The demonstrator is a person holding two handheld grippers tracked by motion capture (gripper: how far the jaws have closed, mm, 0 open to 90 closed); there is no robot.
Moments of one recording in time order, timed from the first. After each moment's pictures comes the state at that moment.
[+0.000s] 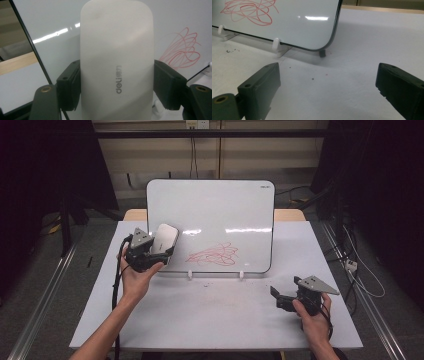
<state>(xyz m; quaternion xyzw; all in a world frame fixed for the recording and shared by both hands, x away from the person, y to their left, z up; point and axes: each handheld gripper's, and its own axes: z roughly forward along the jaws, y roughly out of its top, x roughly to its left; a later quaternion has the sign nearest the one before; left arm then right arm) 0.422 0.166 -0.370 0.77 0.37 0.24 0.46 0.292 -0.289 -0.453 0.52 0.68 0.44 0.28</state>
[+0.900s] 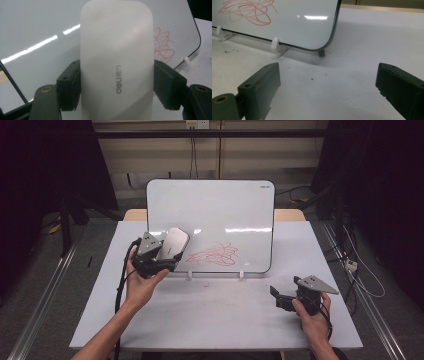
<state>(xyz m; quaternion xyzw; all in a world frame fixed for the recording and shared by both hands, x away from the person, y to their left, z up) 0.403 0.144 -0.364 0.79 0.32 0.24 0.47 0.293 -0.288 -0.453 0.52 0.68 0.44 0.28</state>
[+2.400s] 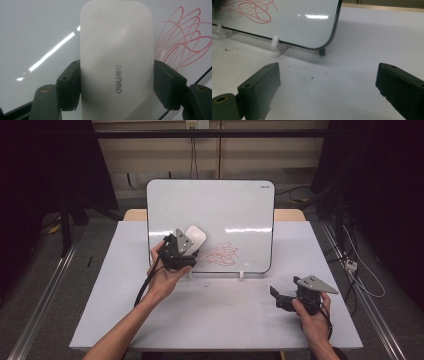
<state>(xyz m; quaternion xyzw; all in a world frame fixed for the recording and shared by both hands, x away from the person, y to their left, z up) 0.426 0.080 -0.380 0.83 0.28 0.32 0.36 0.294 -0.289 -0.454 0.52 0.68 0.44 0.28</state>
